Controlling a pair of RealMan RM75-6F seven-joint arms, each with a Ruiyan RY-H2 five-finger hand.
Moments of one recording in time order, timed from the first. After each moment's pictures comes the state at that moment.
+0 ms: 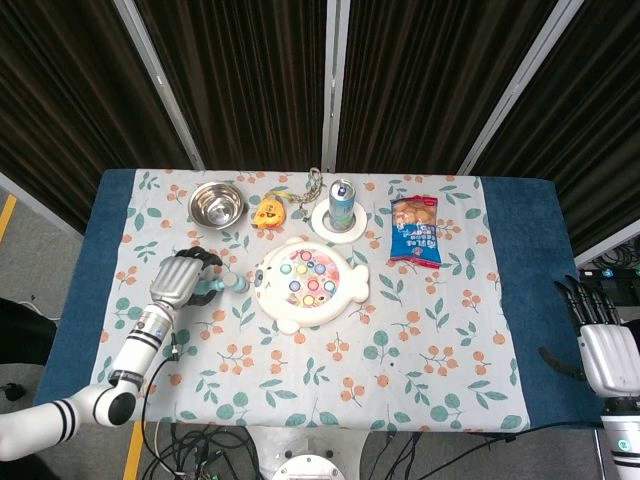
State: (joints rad) left arm -0.63 -1.52 -0.20 -1.39 1.10 0.94 0.22; right arm 0.09 -1.04 0.06 -1.63 -1.52 1.47 0.08
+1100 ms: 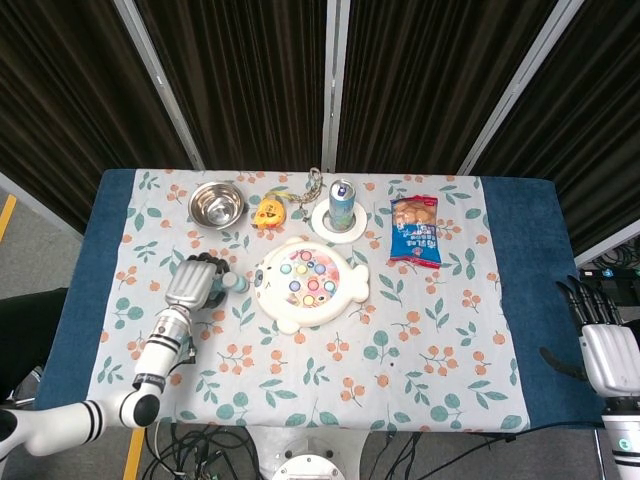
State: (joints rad) left arm -0.67 -1.64 -0.19 -1.35 1.00 1.01 0.41; right arm 0.09 -1.05 0.06 -1.62 -1.51 1.46 0.09
